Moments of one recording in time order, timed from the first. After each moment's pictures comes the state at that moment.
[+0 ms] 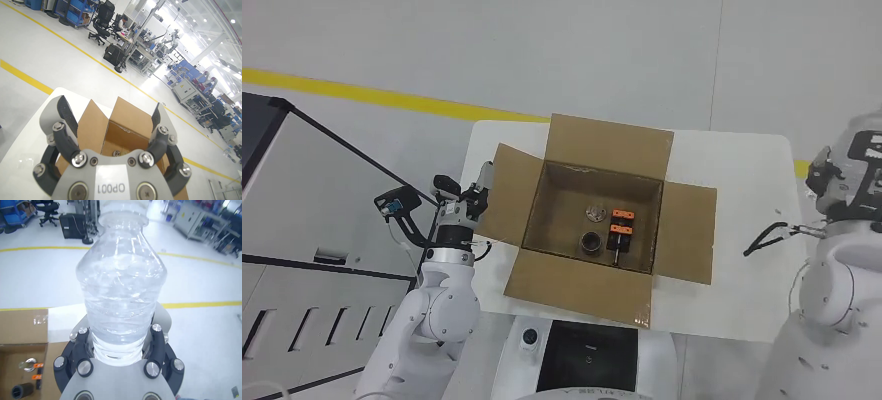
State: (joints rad) left arm 1.84 -1.22 -1.38 -2.22 0.76 0.33 0.14; right arm -1.55 -1.65 1.90 -2.35 -1.73 -0.15 0.68
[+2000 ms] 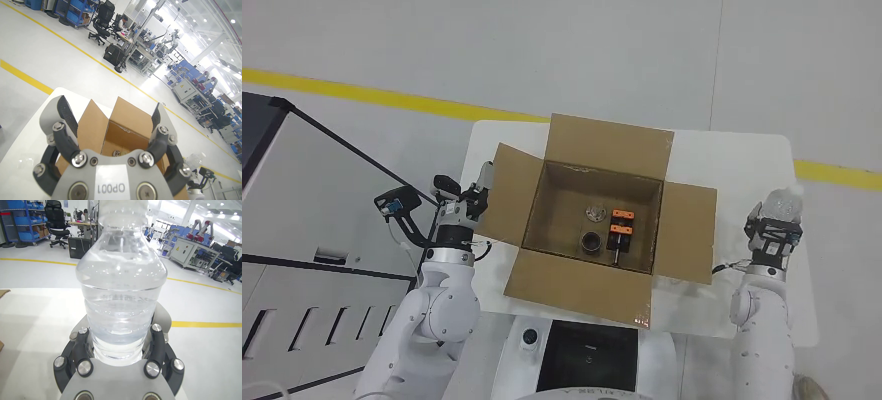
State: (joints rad) left arm 1.84 -1.22 -1.38 -2.22 0.76 0.33 0.14; right arm -1.48 -1.57 1.98 -1.22 -1.76 -0.07 -0.51
